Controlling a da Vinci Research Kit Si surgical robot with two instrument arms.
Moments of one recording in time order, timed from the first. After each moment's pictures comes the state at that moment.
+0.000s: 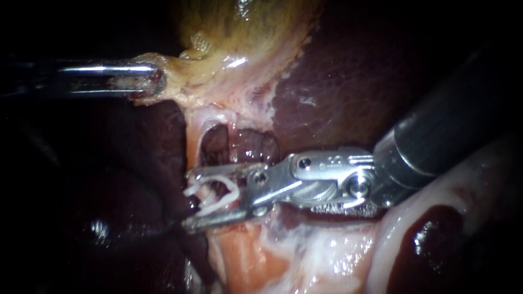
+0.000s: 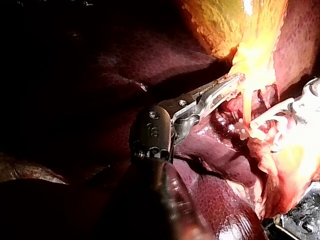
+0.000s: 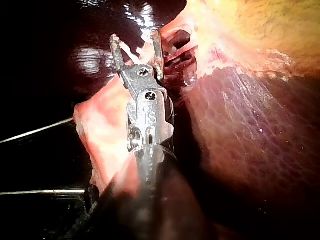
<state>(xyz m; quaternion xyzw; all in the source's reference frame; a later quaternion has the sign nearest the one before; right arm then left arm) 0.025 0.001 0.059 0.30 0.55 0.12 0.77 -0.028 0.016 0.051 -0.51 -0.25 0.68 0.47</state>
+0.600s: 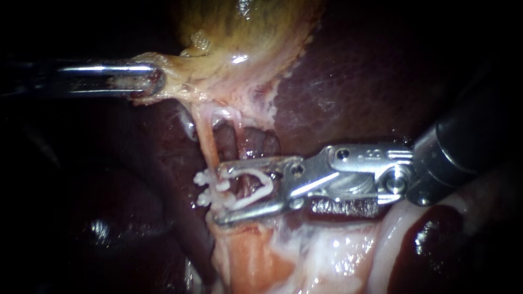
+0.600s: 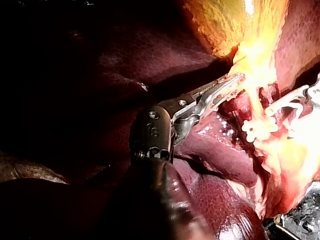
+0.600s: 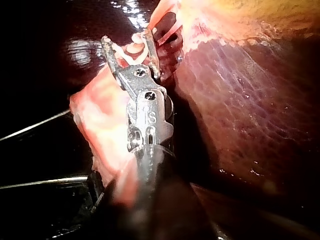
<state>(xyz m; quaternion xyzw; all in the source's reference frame) 0.020 0.003 0.058 0.32 0.55 0.13 0.76 -0.028 0.016 0.051 -0.51 -0.25 0.68 0.47</state>
